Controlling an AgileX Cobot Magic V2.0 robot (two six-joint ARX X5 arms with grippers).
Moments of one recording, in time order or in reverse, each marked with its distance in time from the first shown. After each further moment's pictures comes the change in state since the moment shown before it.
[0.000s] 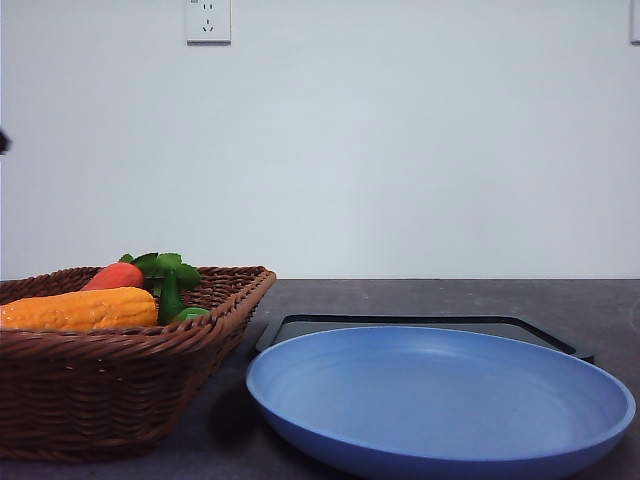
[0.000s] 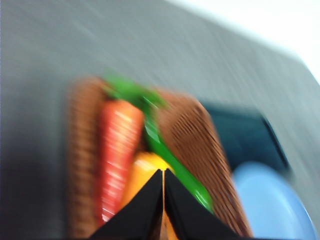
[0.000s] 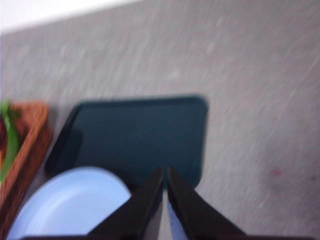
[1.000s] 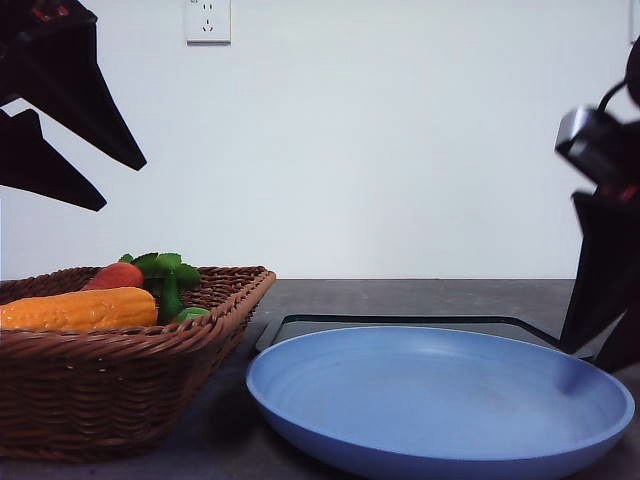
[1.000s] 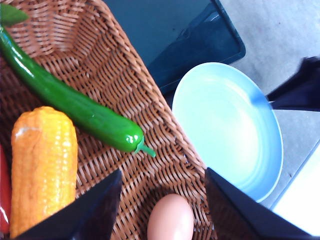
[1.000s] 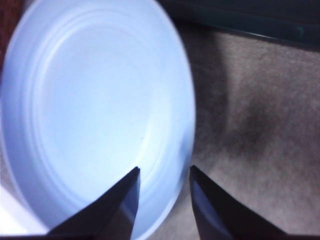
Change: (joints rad) left_arx -0.304 0.326 0.204 -0.172 0.020 0.190; right_arx 0.227 0.624 -0.017 -0.001 -0.180 -0.072
